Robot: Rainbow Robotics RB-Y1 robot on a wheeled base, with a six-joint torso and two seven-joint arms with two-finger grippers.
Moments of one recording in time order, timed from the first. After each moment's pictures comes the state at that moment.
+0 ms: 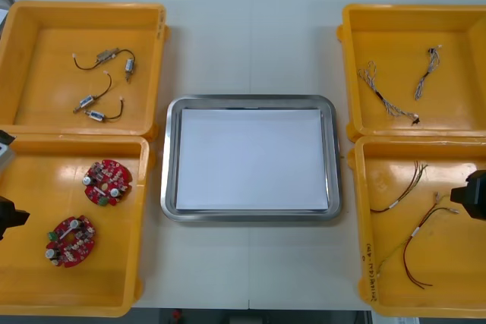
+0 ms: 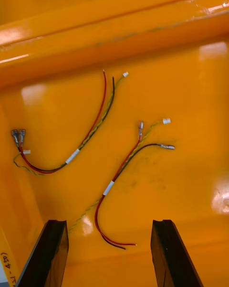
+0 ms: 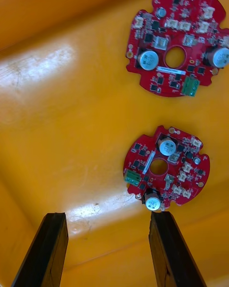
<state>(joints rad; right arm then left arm) 0.06 -0.45 -0.43 -2.47 -0.66 1.92 1.24 0.43 1.18 0.26 -2.28 1.06 1.20 -1.55</state>
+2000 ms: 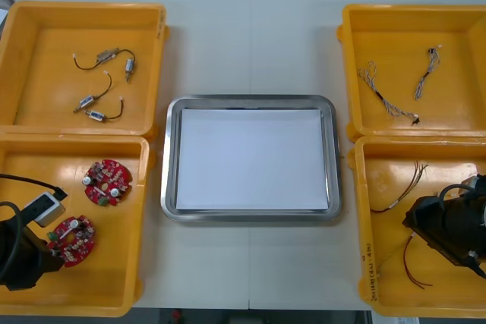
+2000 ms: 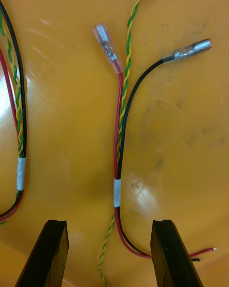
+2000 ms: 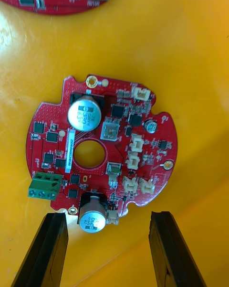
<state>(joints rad) 0.12 -0.36 -0.18 -2.18 -0.45 1.70 0.79 0.33 1.28 -0.17 -2.10 1.10 0.94 -1.74</state>
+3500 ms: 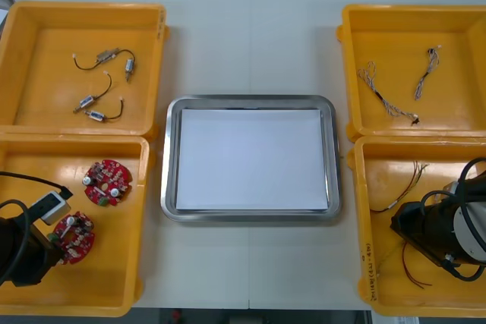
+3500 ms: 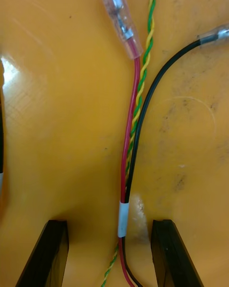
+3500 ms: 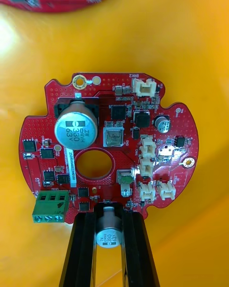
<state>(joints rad) 0.14 -0.36 -0.09 -2.09 -0.38 1.57 0.79 0.26 1.28 -0.22 -2.07 1.09 0.94 -1.74</state>
